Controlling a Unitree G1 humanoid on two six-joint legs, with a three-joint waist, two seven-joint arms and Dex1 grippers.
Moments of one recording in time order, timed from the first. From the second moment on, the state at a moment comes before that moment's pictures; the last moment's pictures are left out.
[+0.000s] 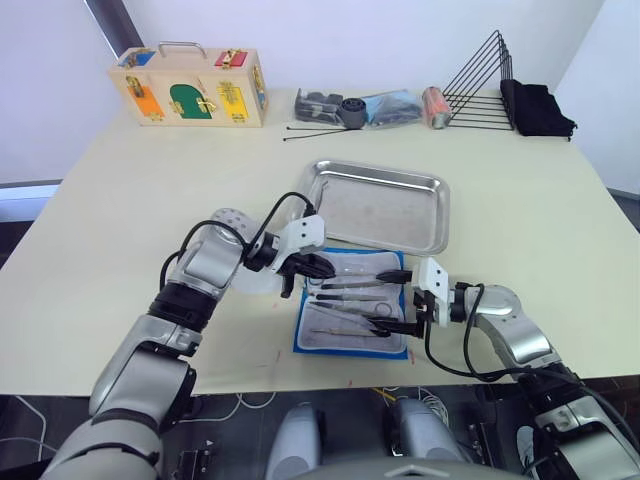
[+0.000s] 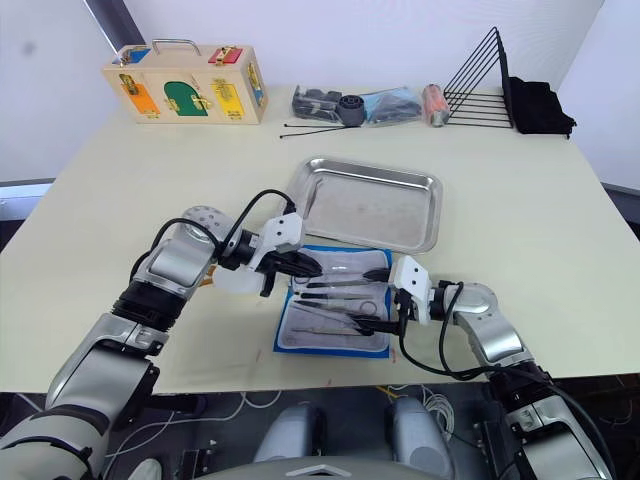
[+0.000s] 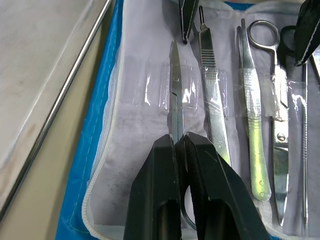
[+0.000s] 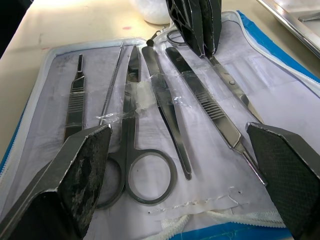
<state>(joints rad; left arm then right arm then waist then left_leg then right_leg) -0.73 0.62 -0.36 0.30 0.00 0.30 -1.38 -0.29 -0.39 0.30 0.18 0.21 0.05 1.05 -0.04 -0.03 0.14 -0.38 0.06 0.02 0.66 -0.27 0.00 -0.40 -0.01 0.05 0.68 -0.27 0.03</state>
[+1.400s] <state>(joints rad) -0.79 0.72 -0.39 0.22 0.00 0.41 -1.45 -0.31 -0.38 0.30 0.20 0.20 0.03 1.06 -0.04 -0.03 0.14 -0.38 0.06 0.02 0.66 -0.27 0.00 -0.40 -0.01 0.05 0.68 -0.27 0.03</state>
